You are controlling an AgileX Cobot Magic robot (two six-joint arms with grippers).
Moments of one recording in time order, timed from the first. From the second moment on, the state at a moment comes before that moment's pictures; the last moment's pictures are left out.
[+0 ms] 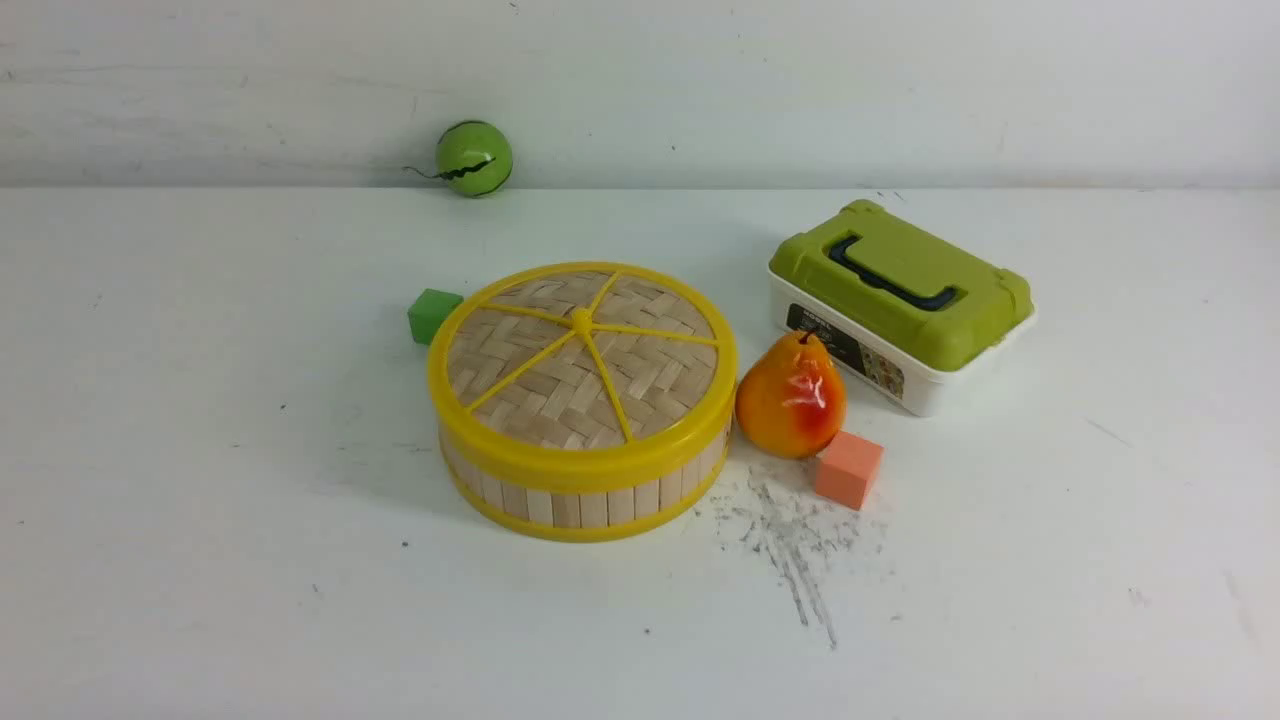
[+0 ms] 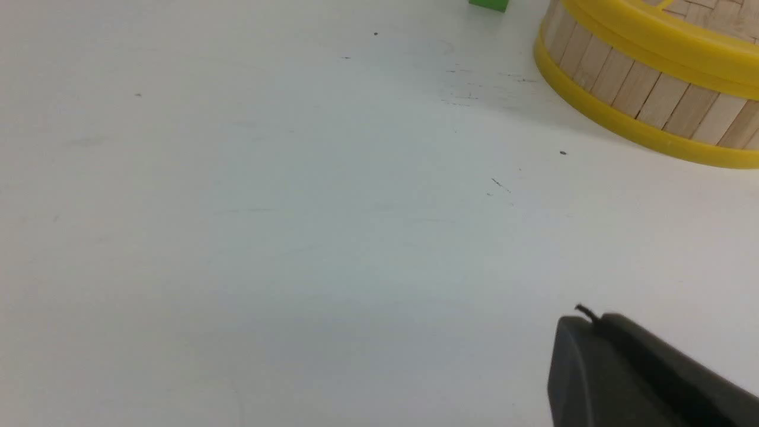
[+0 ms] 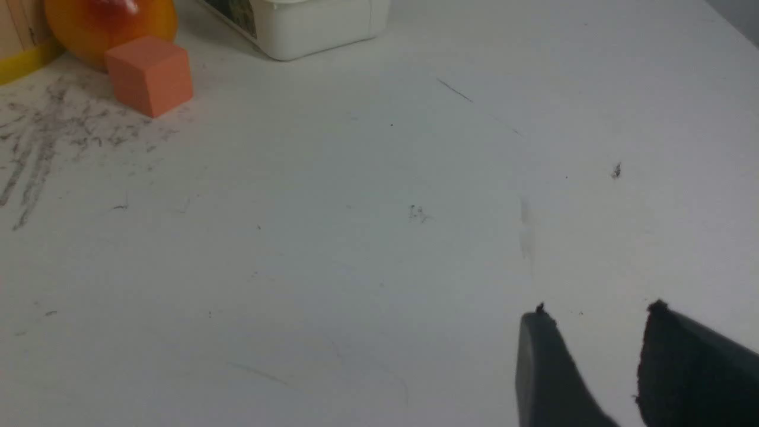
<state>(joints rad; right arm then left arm) -0.04 -0.02 0.02 -0.02 0.39 -0.03 -0.06 -0.01 0.03 -0.06 0.39 -0.09</state>
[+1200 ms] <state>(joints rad) -0.04 -0.02 0.02 -0.02 0.39 -0.03 -0.06 -0.01 0.03 -0.06 0.39 -0.09</state>
